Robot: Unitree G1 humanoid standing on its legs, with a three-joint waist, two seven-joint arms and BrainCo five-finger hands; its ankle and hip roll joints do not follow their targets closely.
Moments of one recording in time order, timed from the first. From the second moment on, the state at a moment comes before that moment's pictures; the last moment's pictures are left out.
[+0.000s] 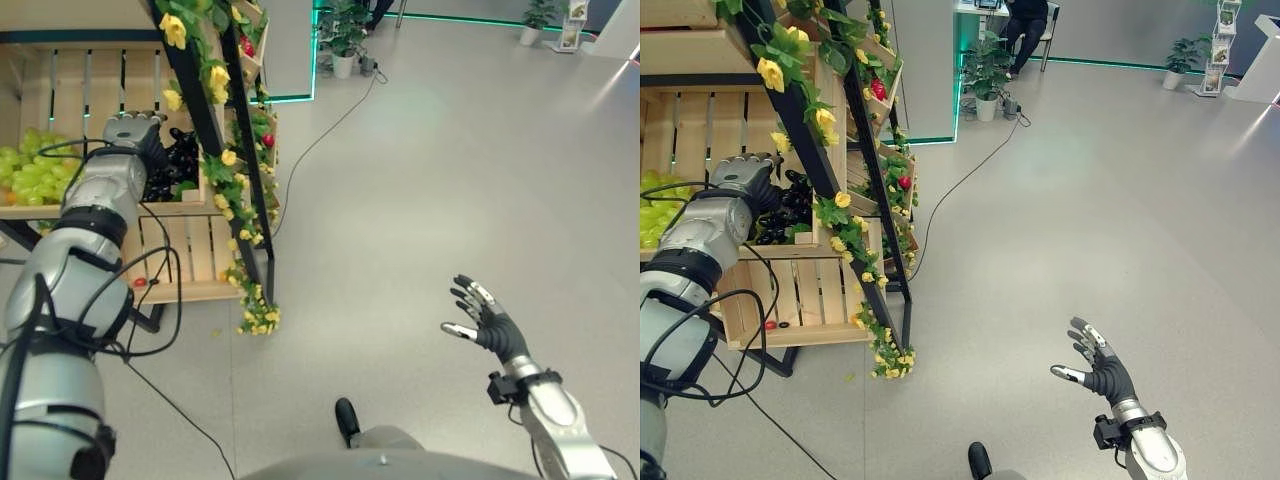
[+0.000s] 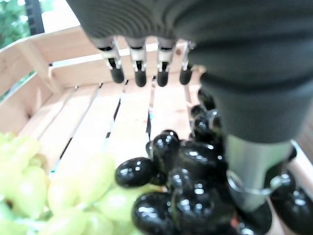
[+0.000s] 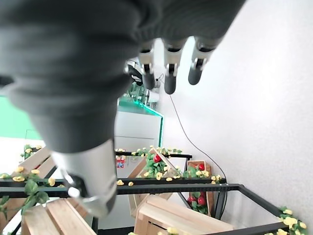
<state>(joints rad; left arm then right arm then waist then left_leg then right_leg) -1.16 0.81 -0.68 1.16 0.65 0.01 0.07 0.32 -0.44 0.01 0.03 0.32 -0.21 0.16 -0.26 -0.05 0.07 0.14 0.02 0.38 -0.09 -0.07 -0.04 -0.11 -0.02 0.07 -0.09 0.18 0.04</state>
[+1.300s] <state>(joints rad) -0.08 0.32 0.05 0.05 -0.26 -0.30 0.16 0.26 -0.37 -0.07 0.02 0.31 -0.24 0.08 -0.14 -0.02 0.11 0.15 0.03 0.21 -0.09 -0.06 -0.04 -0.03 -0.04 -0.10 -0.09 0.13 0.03</state>
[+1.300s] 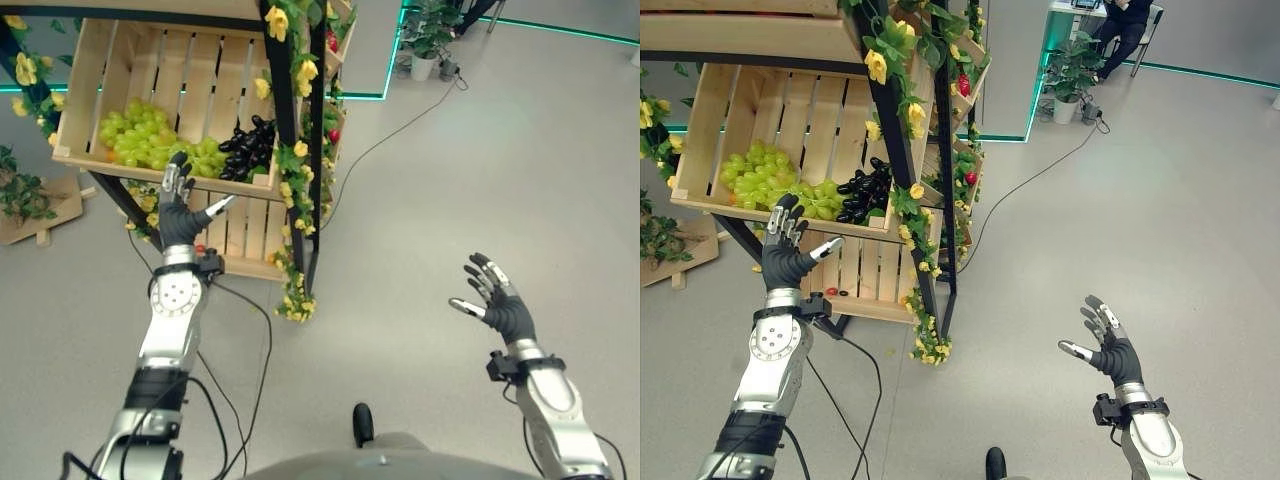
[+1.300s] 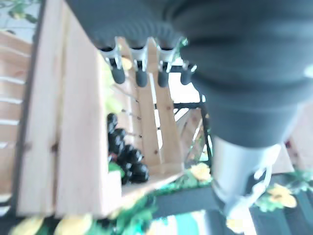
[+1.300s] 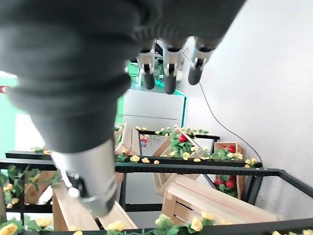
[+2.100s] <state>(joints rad) 0.14 0.38 -0.06 -0.08 -0.39 -0.26 -0.10 0.23 -0.36 -0.16 0.09 0.30 -0.26 0.01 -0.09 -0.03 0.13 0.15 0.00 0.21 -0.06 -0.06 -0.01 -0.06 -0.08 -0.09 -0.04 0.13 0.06</state>
